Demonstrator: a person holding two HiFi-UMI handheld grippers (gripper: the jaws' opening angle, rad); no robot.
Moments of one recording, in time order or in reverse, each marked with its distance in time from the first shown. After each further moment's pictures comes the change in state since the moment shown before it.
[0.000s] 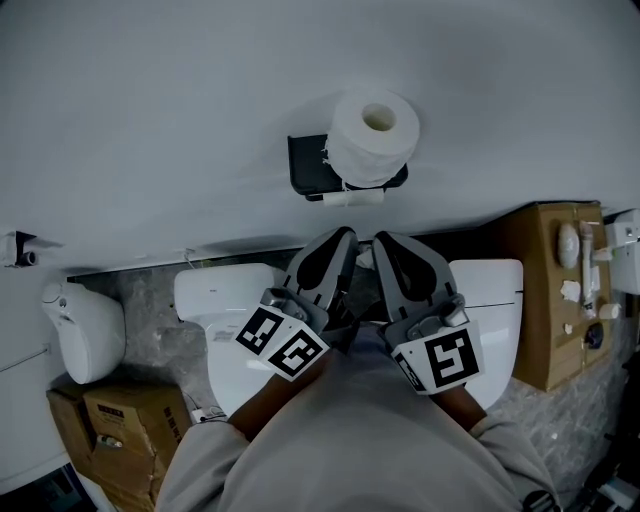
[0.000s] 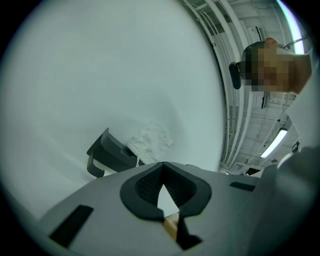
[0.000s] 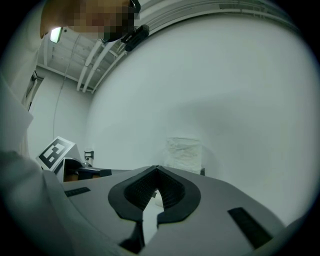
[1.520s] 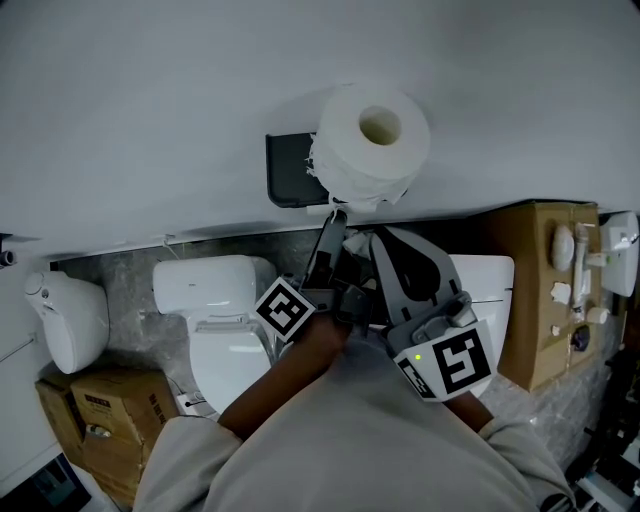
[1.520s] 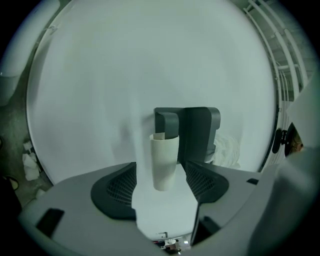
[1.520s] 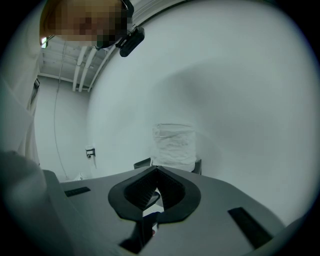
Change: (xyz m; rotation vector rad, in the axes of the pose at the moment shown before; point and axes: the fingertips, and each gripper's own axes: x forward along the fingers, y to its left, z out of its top) left arm 0.047 0.096 -0.075 -0.804 -0.225 0.130; right arm 0.028 -0.034 -0.022 0.065 0.103 0.047
